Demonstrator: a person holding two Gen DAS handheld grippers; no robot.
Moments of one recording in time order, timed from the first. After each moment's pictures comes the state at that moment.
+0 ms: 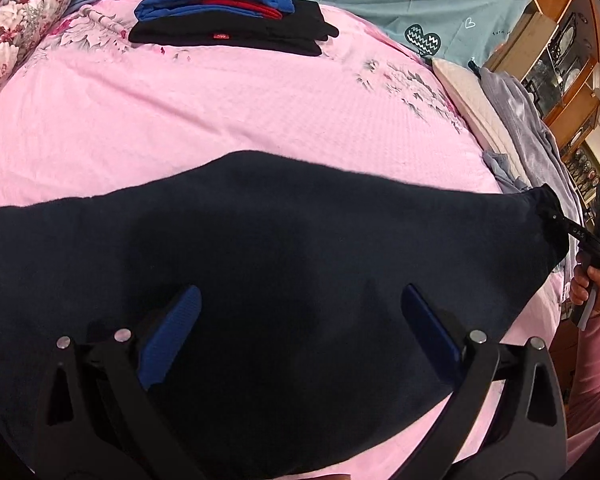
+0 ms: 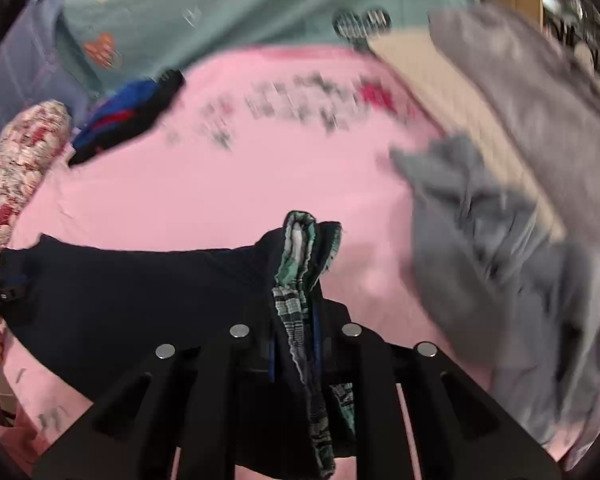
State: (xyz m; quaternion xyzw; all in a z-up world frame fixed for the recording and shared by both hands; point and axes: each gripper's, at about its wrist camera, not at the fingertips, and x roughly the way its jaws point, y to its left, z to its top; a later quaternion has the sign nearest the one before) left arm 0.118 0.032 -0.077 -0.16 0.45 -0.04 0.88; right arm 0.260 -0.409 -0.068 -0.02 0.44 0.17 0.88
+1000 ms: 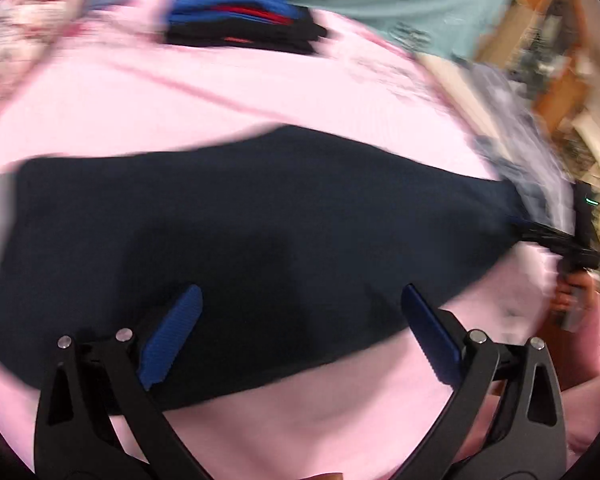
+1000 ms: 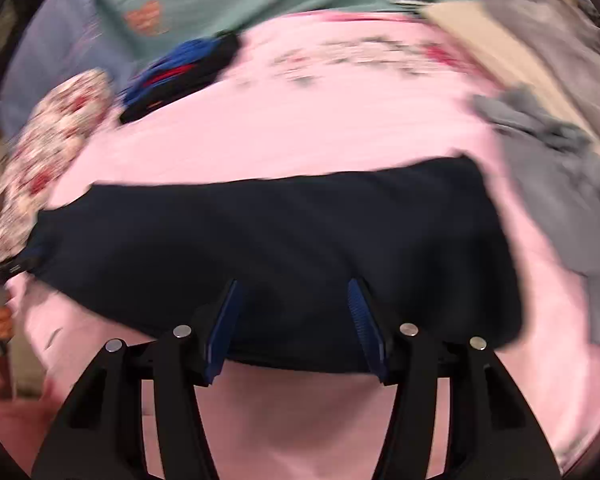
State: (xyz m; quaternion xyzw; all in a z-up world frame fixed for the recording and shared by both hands) left arm 0.045 0.073 -0.066 -0.15 0.45 -0.03 0.88; right arm 0.194 -0.357 -0.079 0.01 0.45 0.22 0.87
